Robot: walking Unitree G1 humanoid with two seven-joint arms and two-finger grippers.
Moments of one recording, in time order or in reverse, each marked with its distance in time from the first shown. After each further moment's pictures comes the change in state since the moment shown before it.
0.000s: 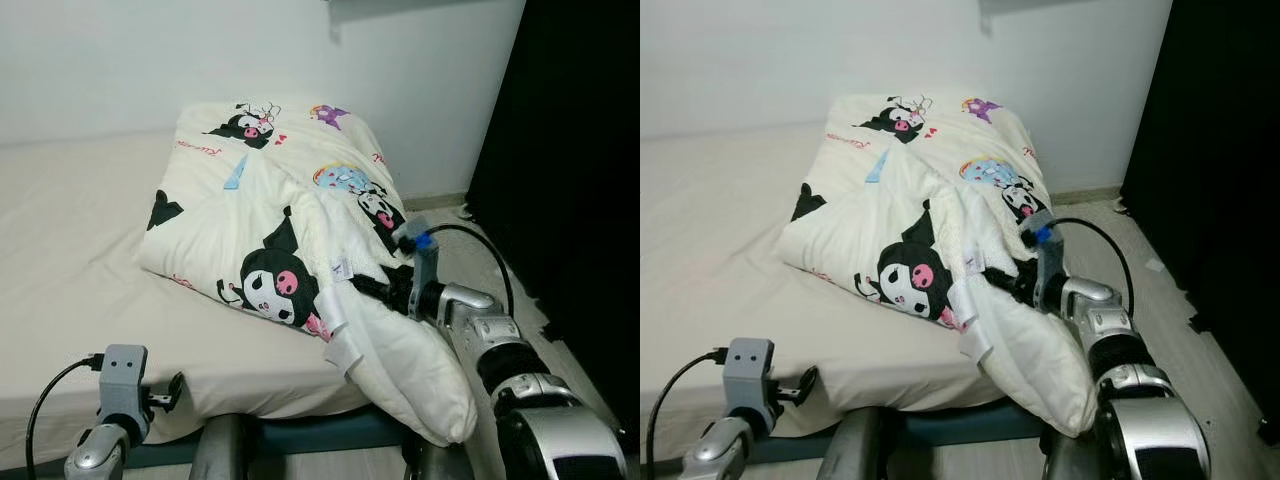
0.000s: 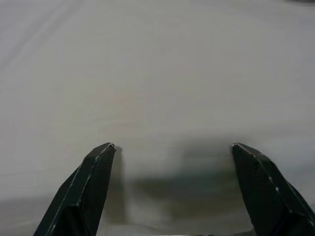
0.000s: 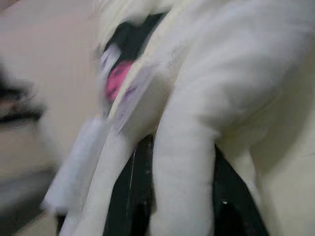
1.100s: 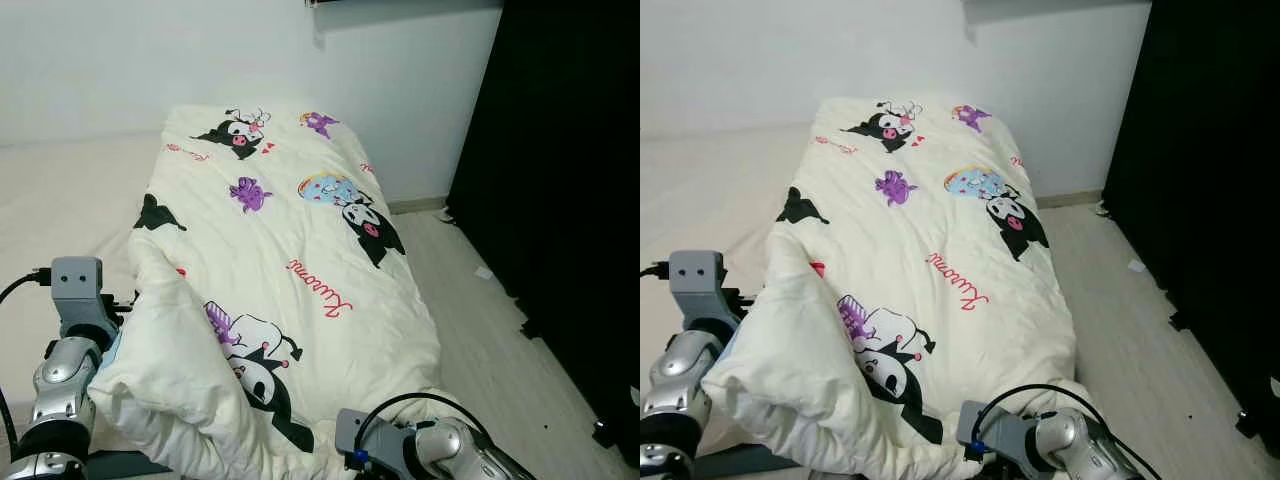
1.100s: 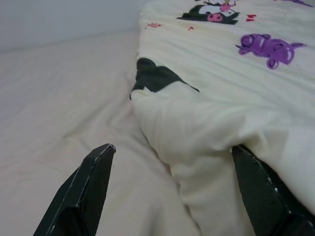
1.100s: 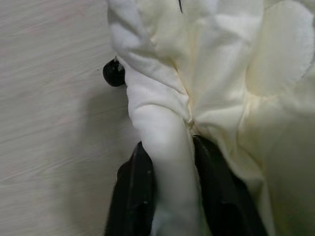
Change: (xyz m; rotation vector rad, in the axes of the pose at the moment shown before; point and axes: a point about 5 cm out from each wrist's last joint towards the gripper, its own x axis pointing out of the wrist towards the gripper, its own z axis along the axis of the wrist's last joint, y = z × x) left arm 0.028 0.045 0.117 0.005 -0.360 0.162; right arm -0.025 0.108 -0.137 -0.339 0.622 0.345
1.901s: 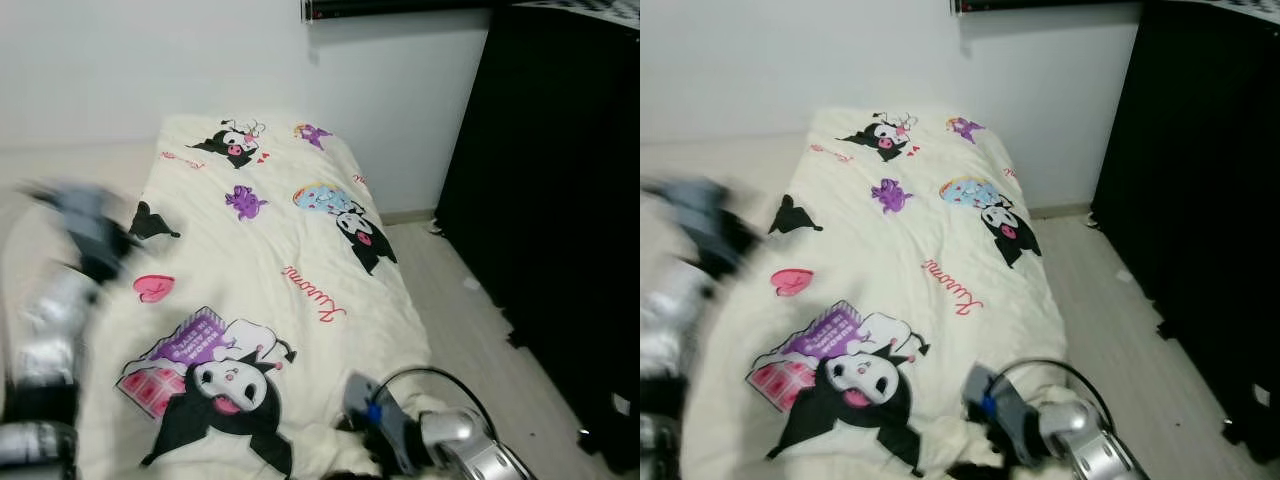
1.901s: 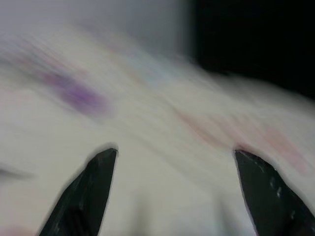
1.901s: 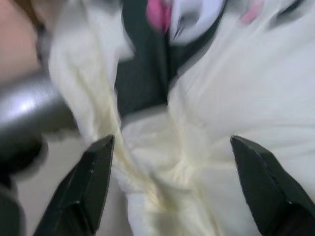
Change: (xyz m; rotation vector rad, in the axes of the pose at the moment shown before) left arm -0.029 -0.088 -0.004 0.108 0.047 -0.778; right arm -0.044 -0.019 0.050 0.299 -0.509 0.014
